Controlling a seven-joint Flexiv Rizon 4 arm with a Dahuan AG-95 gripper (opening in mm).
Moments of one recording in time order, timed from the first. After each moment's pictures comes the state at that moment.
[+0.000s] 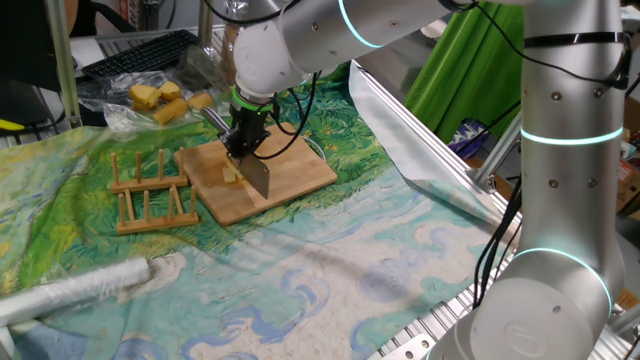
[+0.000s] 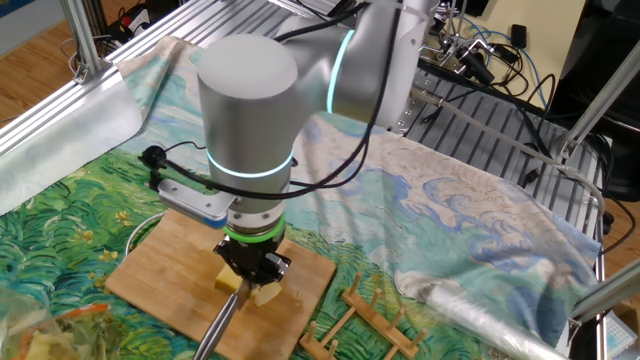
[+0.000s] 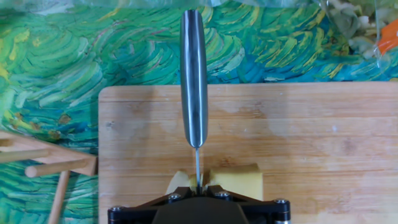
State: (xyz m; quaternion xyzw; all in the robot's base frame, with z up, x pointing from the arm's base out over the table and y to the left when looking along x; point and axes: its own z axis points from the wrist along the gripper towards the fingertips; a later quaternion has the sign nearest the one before) arm 0.646 0.042 0.042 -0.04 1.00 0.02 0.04
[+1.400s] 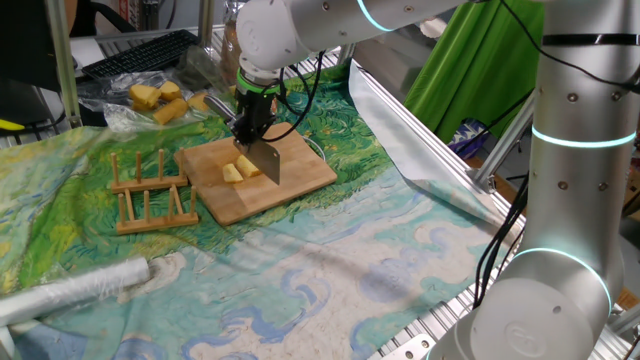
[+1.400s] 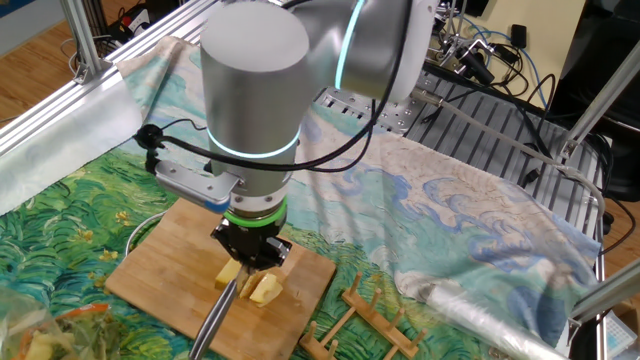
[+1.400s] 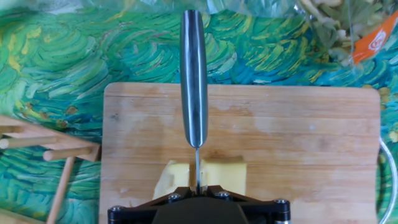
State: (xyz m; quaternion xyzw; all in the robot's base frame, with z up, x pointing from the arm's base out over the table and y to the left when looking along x) arm 0.645 0.025 0.078 -0.06 1.00 0.00 0.03
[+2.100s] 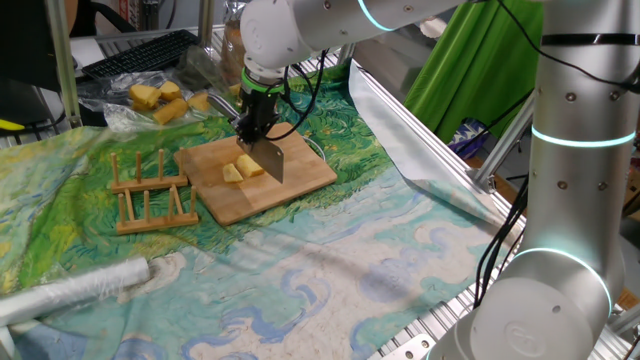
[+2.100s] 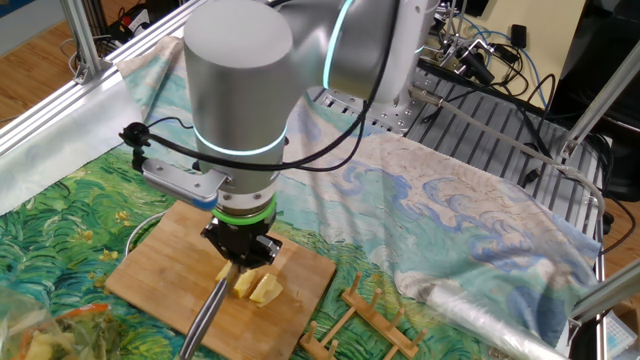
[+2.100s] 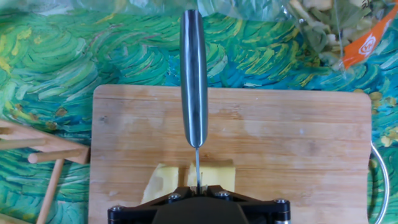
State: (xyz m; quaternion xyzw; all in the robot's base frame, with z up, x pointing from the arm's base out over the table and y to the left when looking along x) arm 0.646 0.016 0.078 -0.06 1.00 0.00 0.03
